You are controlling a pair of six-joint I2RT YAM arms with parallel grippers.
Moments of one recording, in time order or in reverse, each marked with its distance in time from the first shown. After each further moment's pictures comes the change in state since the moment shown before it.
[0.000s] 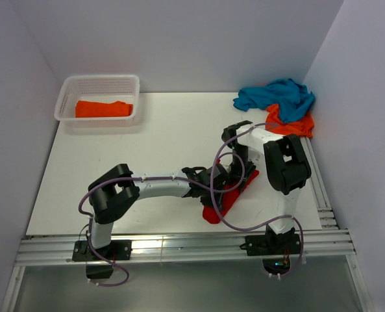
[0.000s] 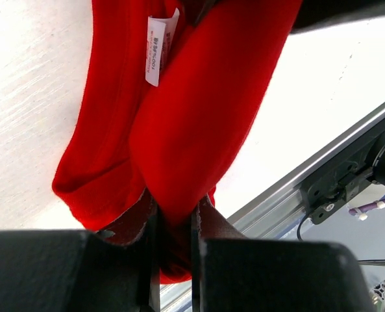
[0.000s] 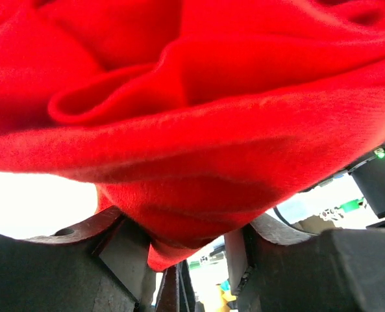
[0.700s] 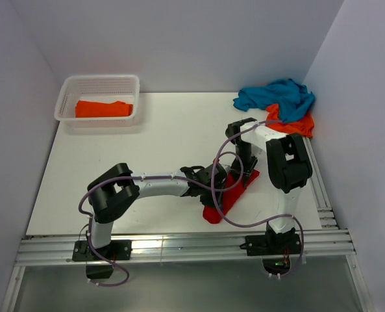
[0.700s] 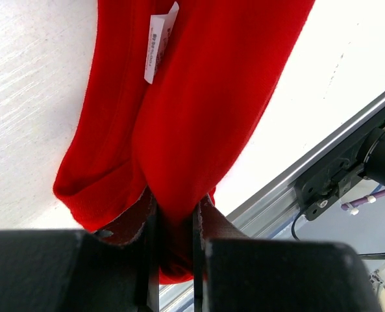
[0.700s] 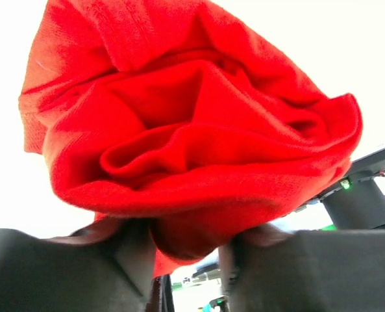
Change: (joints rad) left arm 0.016 -0.001 -0.020 0.032 0.040 0.001; right arm -0.061 0.010 0.031 0.028 0.083 -0.121
